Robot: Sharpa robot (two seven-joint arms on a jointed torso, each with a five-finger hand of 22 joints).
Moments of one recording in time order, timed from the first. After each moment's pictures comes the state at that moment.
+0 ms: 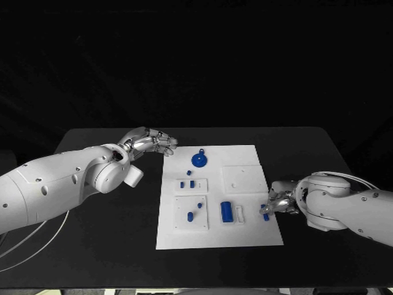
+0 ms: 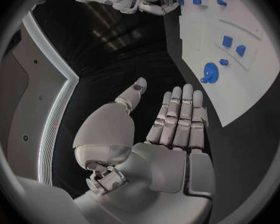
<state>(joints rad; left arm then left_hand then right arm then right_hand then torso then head) 1.20 -0.74 -0.09 1.25 -0.36 -0.12 0.22 0.97 -0.03 0.41 -0.26 0.05 0.81 0.19 0.20 0.55 1.04 0.17 0.10 0.08 0.86 0.16 0.42 0.46 0.04 0.64 0.06 0.39 1.31 1.14 -0.94 -0.18 1.54 -1.29 0.05 -0.52 0.78 -0.22 0.73 0.00 0.05 1.03 0.09 0.29 0.58 1.19 -0.02 1.01 1.13 1.32 -0.12 1.19 1.08 0.23 1.22 -0.04 1.05 1.28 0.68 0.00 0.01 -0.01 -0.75</state>
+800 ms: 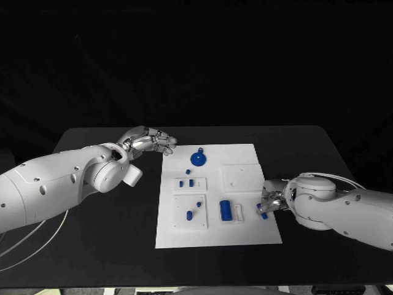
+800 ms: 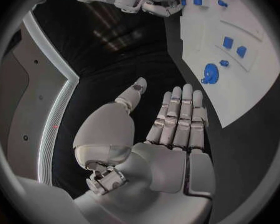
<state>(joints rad) 1.20 -0.74 -0.09 1.25 -0.36 -0.11 0.22 0.97 -0.03 0.41 -0.26 0.05 0.81 0.19 0.21 0.55 1.04 0.17 0.10 0.08 0.86 0.16 0.41 0.46 0.05 0.64 0.05 0.39 1.31 1.10 -0.87 -0.18 1.51 -1.40 0.02 -0.54 0.88 -0.17 0.73 -0.14 0.05 1.04 0.09 0.31 0.86 1.20 -0.02 1.01 1.13 1.33 -0.12 1.20 1.09 0.23 1.23 -0.04 1.06 1.29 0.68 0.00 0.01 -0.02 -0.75</state>
